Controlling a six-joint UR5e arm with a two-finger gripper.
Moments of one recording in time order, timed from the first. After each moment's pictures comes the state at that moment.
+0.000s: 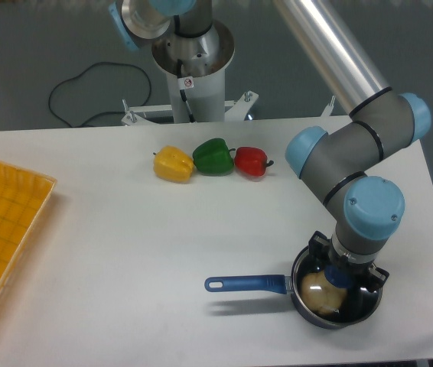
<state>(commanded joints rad) 2.61 -2.27 -1.12 -1.27 1.63 1.20</state>
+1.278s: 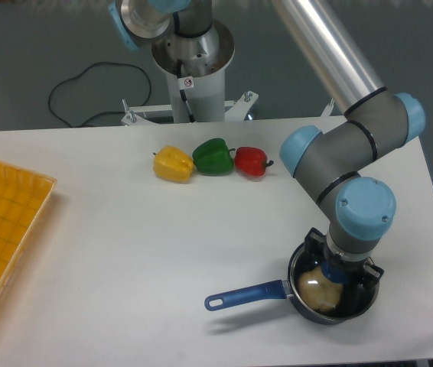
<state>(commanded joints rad) 2.60 -2.26 -1.15 -1.27 1.64 1.20</state>
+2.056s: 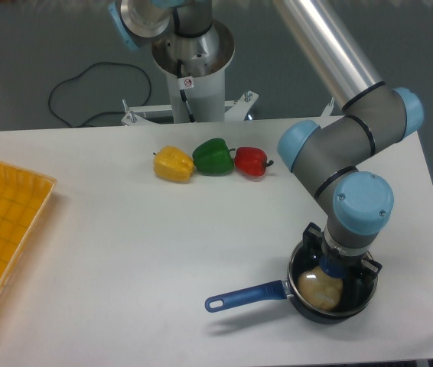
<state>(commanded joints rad) 2.60 -2.24 -1.18 -1.28 1.65 1.20</state>
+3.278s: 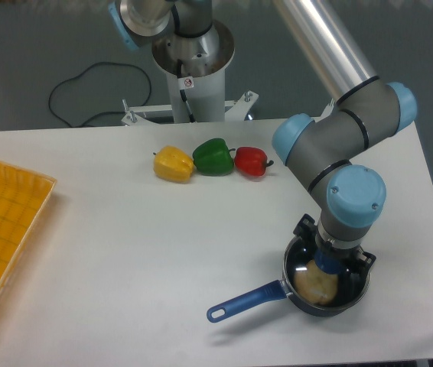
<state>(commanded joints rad) 2.61 -2.16 -1.30 -1.21 1.64 1.20</state>
